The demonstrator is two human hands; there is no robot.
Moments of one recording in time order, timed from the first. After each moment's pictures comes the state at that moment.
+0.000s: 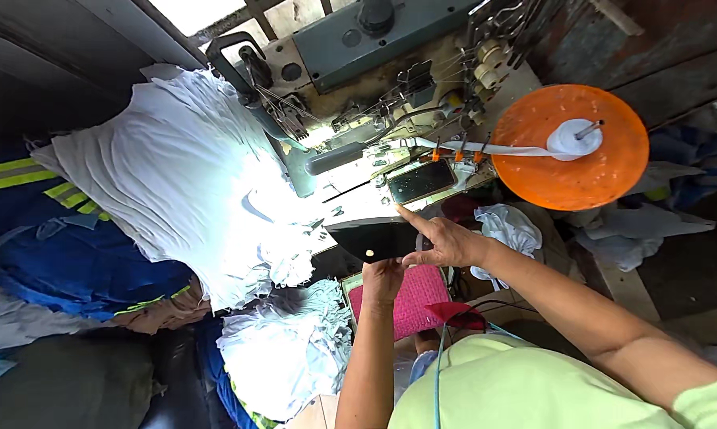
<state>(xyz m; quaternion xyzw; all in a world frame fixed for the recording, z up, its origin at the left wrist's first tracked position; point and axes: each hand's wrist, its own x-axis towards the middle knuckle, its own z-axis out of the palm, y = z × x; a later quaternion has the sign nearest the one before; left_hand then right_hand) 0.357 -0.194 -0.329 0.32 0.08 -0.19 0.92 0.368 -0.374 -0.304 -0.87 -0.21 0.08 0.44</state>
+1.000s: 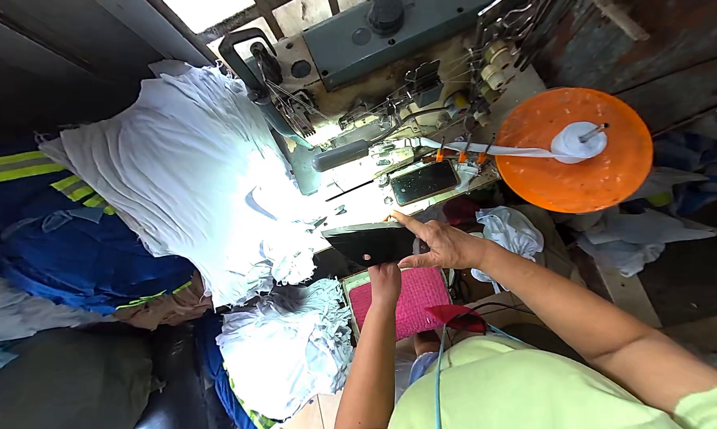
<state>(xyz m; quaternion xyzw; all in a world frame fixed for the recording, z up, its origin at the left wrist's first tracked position) 0.349 -0.205 -0.310 0.59 0.06 -0.04 0.80 0.372 -0.365 -0.291 -0.85 -0.20 0.16 0.45</state>
